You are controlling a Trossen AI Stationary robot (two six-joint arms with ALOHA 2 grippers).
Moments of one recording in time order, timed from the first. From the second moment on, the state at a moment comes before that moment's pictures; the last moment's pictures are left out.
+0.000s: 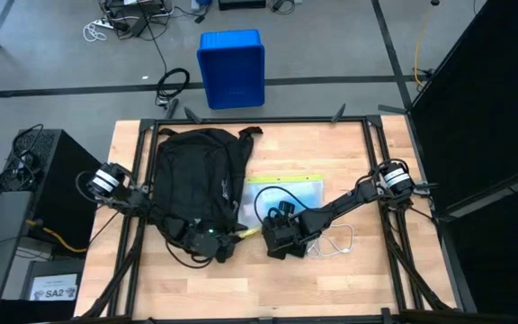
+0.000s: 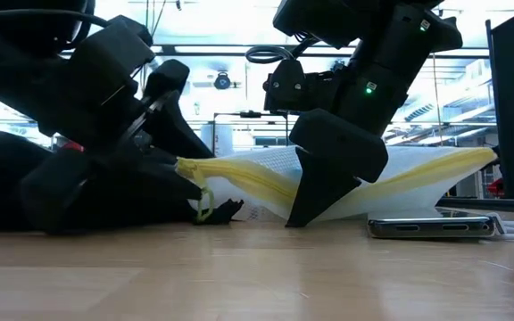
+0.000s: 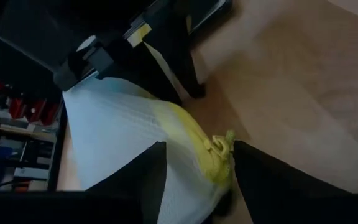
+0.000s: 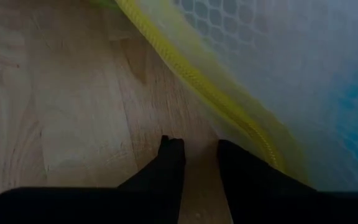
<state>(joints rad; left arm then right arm) -0.49 1.78 0.60 0.60 -0.66 0.57 0.34 2.00 1.22 -0.35 0.40 0.48</state>
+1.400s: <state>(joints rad) -0.52 1.70 0.60 0.46 -0.73 0.60 0.35 2.00 1.22 -0.11 0.18 0.46</state>
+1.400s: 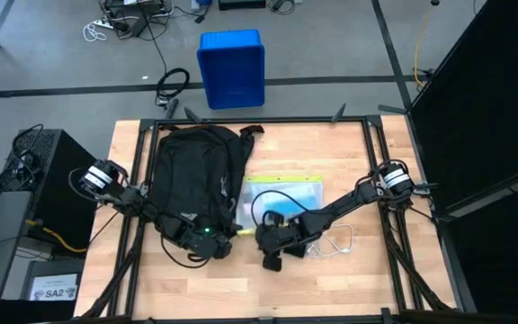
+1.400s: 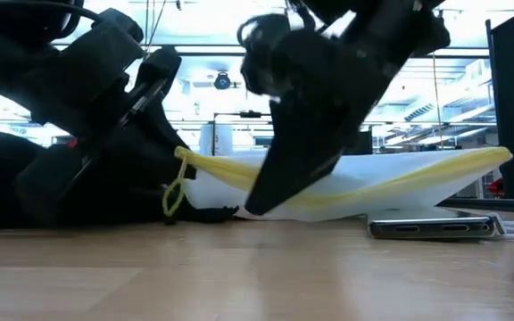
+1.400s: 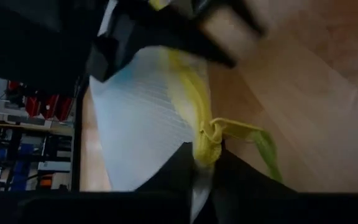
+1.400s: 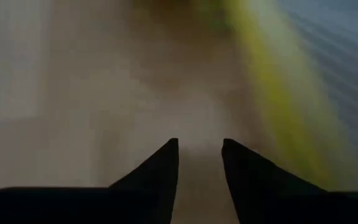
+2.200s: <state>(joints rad) -0.52 1.69 0.65 0.50 -0.73 0.60 0.35 2.01 1.22 0.12 0.39 0.49</state>
